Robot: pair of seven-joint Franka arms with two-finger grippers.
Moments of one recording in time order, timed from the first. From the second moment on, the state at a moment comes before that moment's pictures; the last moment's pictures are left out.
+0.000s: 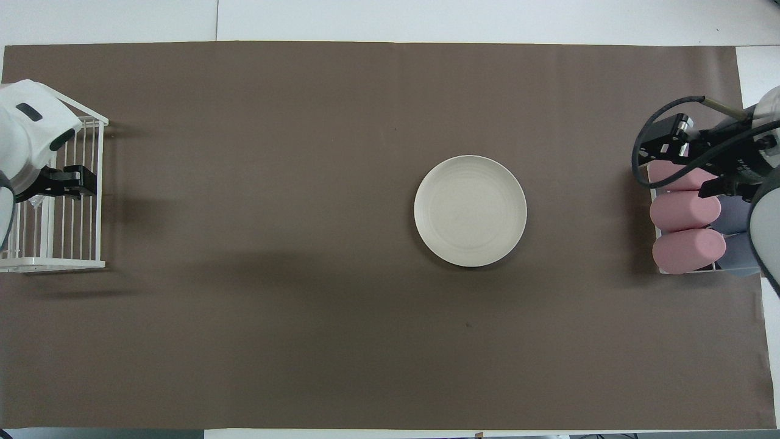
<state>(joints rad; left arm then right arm) -0.15 0.00 -0.02 -1.77 0.51 1.67 -0.28 0.18 0.02 -0.11 -1.58 0.03 1.61 0.60</state>
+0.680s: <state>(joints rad) -0.16 0.22 -0.01 -1.82 0.87 1.78 -0.53 0.35 0.04 -0.09 -1.59 0.09 1.69 1.30</state>
